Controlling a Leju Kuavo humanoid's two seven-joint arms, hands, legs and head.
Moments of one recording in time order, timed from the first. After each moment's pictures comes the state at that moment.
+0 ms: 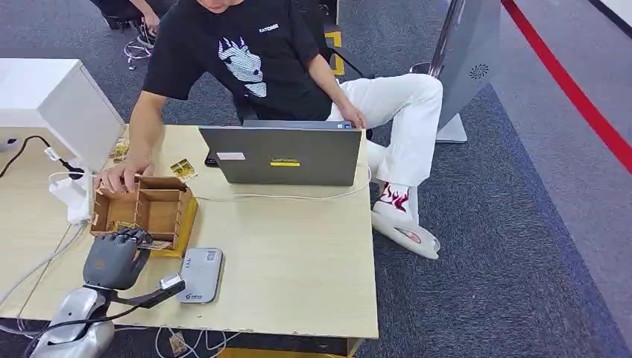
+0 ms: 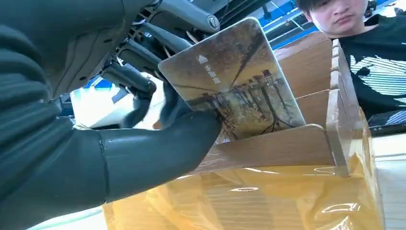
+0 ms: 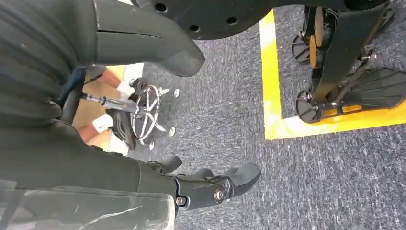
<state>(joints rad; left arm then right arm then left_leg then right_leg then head) -0.19 0.34 0.04 -0.96 -1.16 0.69 -0.40 -0.05 0.03 -0.83 -0.20 0.66 0.00 0.07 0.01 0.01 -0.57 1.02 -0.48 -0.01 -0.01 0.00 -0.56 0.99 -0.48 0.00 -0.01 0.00</state>
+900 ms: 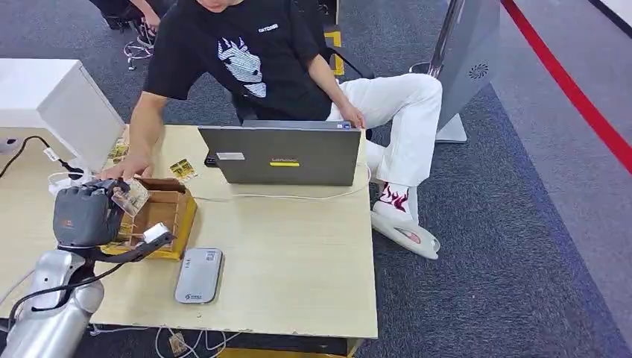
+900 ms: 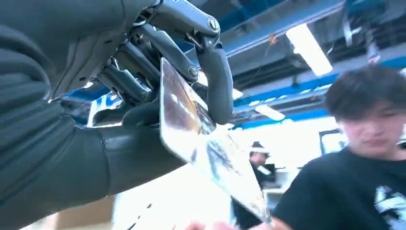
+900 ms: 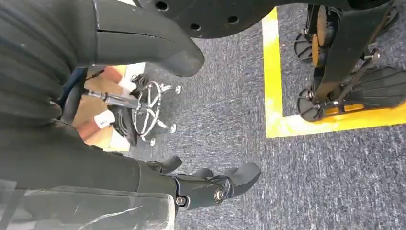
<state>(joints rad) -0.27 0.37 0.05 -1.24 -1.07 0.67 -0.36 -0.05 0.03 -0.85 -0.20 0.70 0.00 0.07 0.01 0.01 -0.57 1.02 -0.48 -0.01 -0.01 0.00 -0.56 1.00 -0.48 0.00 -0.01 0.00</state>
